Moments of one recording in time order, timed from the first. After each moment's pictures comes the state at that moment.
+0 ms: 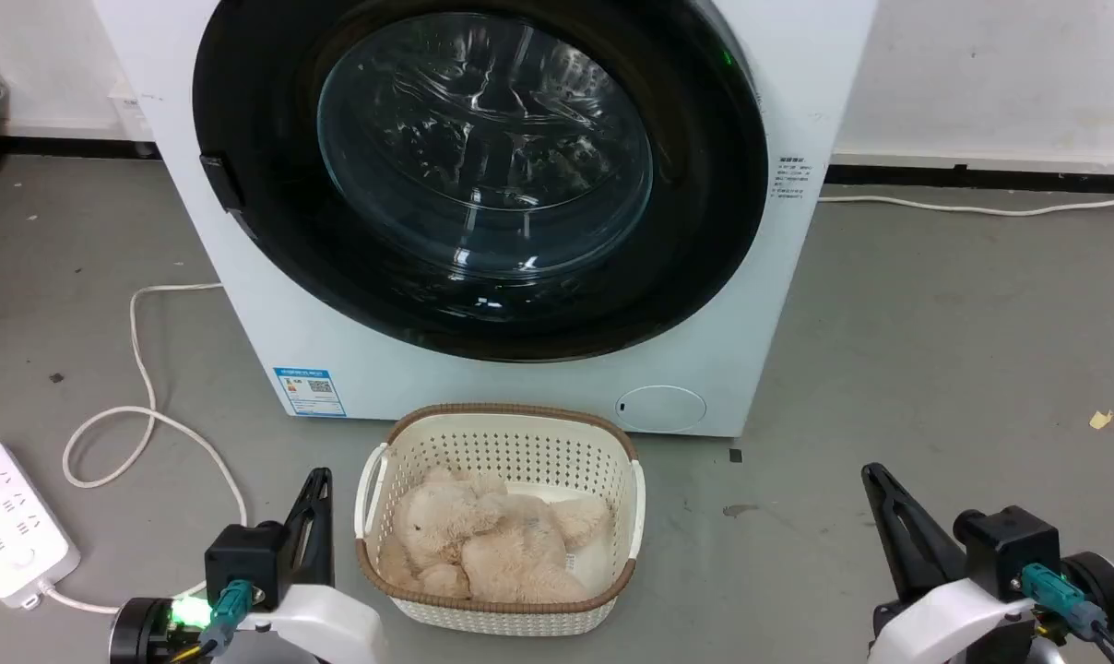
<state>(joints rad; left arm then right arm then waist) 0.01 0.05 0.00 0.00 0.00 0.00 0.00 0.01 -0.05 0.00 0.00 0.01 0.13 0.00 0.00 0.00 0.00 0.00</state>
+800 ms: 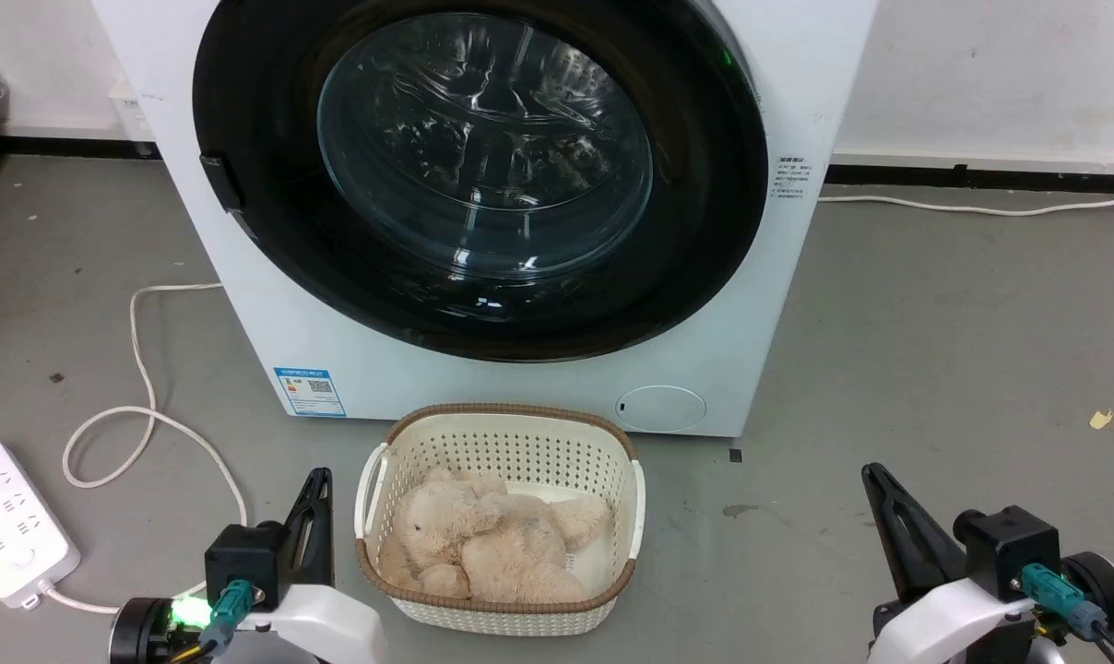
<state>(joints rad) 0.01 0.05 0.00 0.00 0.00 0.00 0.00 0.01 -0.05 0.00 0.00 0.01 0.13 0.00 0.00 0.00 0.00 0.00</state>
